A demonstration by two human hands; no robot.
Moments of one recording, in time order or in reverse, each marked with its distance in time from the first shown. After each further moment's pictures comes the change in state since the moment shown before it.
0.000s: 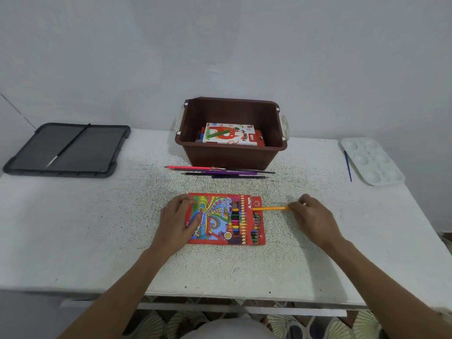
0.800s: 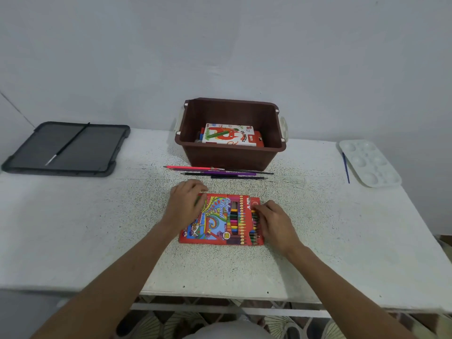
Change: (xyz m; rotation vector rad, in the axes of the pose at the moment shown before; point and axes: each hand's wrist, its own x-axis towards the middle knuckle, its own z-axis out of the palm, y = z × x) left_hand 0.056 0.005 0.006 0.098 0.025 0.170; right_hand 0.010 -0.069 0.041 0.294 -0.045 0.034
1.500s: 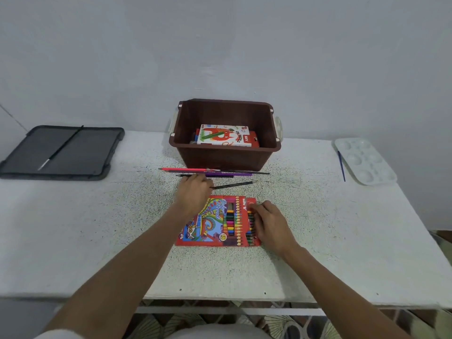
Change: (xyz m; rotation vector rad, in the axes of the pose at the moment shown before) left_hand 0.048 0.025 0.011 0.410 -0.182 0.048; right_hand -0.001 0.000 0.004 0.018 0.006 0.026
